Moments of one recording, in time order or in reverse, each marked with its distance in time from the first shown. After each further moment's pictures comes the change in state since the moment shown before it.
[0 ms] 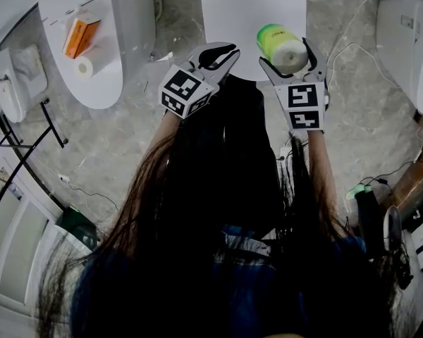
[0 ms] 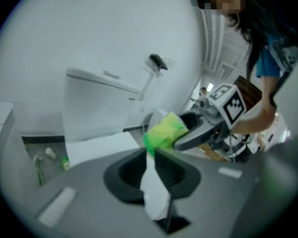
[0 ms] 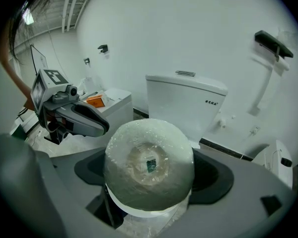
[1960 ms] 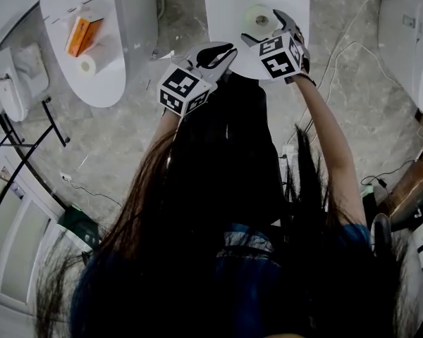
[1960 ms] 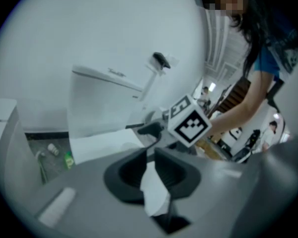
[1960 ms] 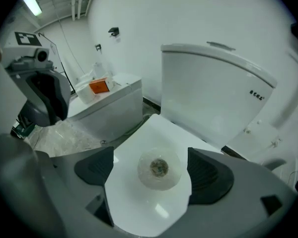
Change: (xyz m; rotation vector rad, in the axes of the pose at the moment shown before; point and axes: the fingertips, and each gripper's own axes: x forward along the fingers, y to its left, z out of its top) left arm -0.013 0.011 -0.010 -0.029 0.028 0.008; right arm 0.118 0.020 -0.002 -0.141 0.115 0.115
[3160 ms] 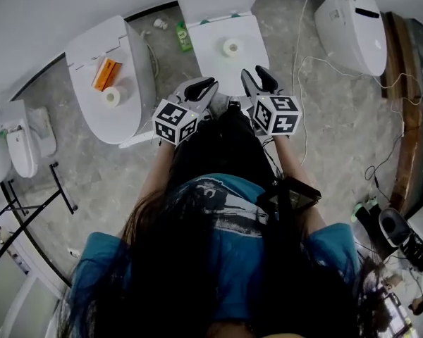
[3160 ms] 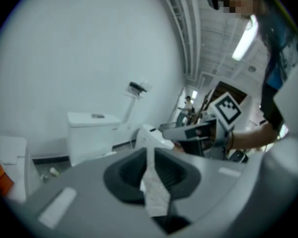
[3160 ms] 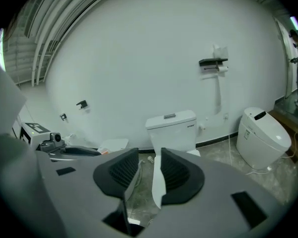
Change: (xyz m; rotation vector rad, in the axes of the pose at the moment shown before) left arm -0.196 -0.134 0.084 0.147 -0.159 -0.089; right arm -0.313 0.129 0.079 0.617 -0.508 -0.285
